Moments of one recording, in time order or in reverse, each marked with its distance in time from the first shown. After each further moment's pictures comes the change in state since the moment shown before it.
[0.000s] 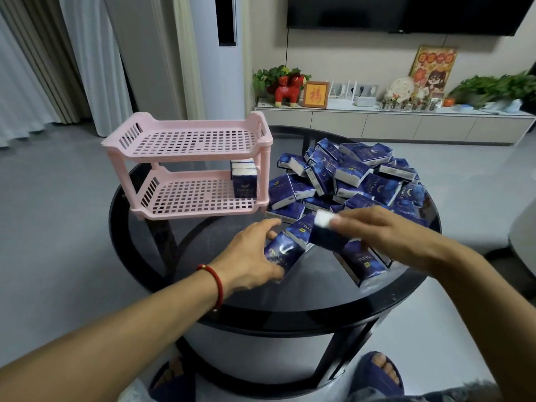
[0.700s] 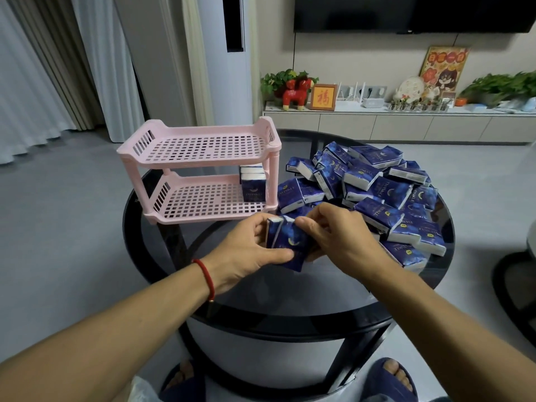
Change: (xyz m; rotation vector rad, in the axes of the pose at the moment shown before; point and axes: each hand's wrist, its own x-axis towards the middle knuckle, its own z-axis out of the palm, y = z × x) left_hand 0.008 -0.018 -0.012 -0.610 0.008 0.038; right_hand 0.046 -0.011 0.065 0.034 0.333 -0.116
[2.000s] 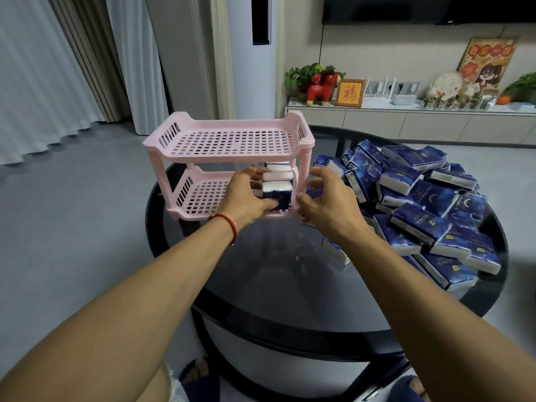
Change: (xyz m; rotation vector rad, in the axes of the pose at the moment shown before) left_hand 0.080 0.009 -0.064 0.463 0.419 0.136; right_hand 0.084 -0.012 0.048 0.130 0.128 0.013
